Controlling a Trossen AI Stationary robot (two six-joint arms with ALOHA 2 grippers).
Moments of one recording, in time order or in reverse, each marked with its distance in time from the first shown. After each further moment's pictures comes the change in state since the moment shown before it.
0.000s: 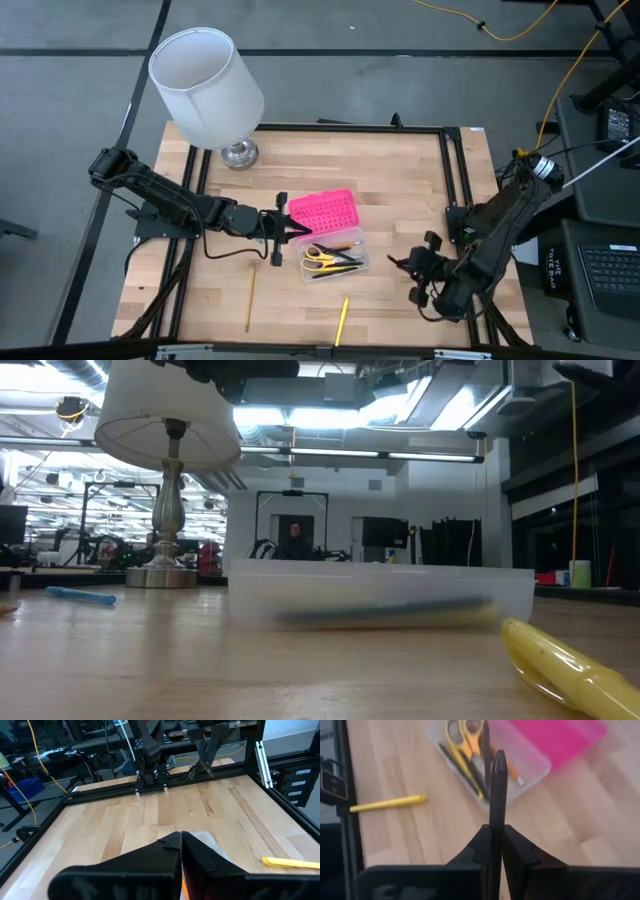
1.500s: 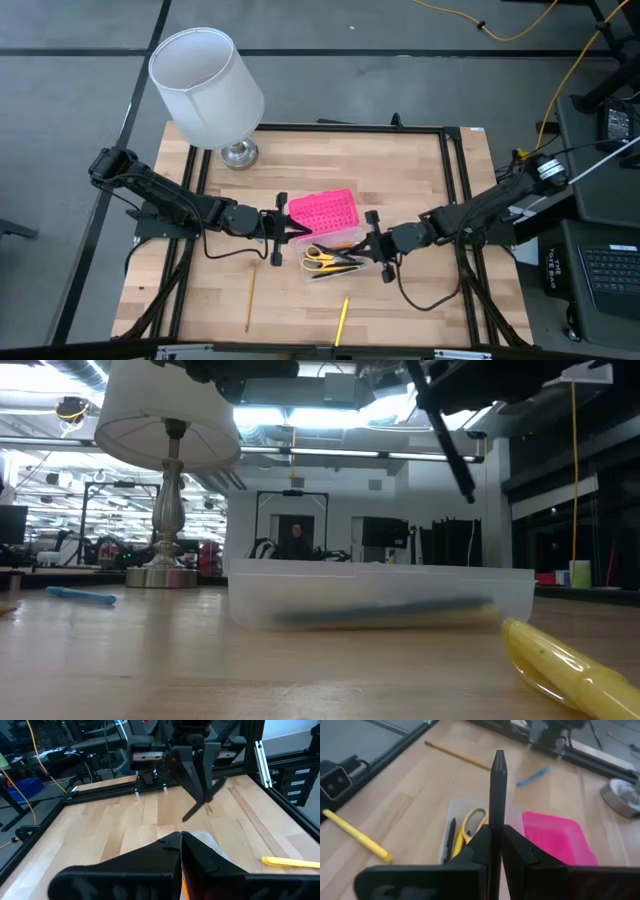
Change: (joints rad) left arm 0.000 0.000 0.000 -0.001 0.003 0.000; right arm -0.501 -0.048 -0.297 1.003 -0.448 -1.341
